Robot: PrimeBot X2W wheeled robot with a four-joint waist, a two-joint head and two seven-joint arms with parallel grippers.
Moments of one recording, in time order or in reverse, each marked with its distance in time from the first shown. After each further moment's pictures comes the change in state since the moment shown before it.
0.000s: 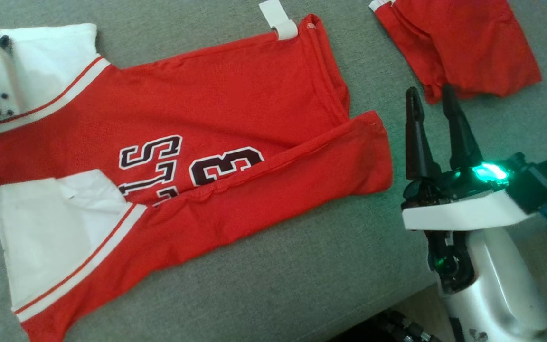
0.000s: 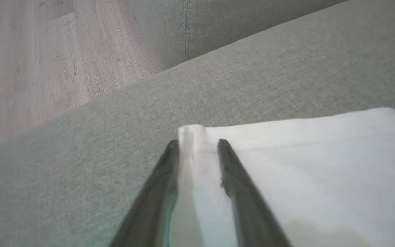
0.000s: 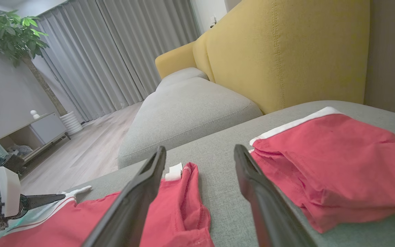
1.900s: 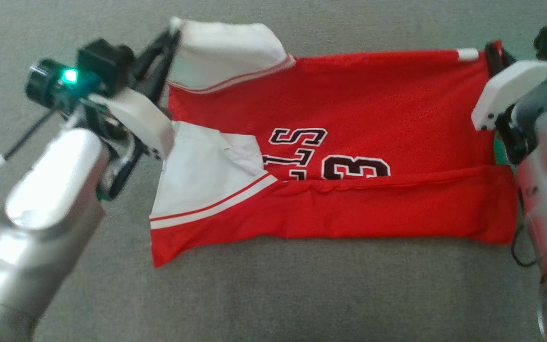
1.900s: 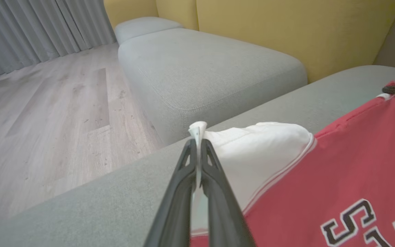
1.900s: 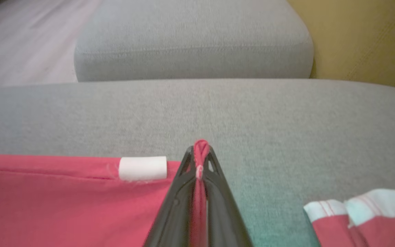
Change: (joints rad) left arm 0.307 -0.043 -0.226 -0.743 -0.068 0.130 -0.291; right arm -0.623 -0.155 -0.229 0.929 -0.378 0.000 0.341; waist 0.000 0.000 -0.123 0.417
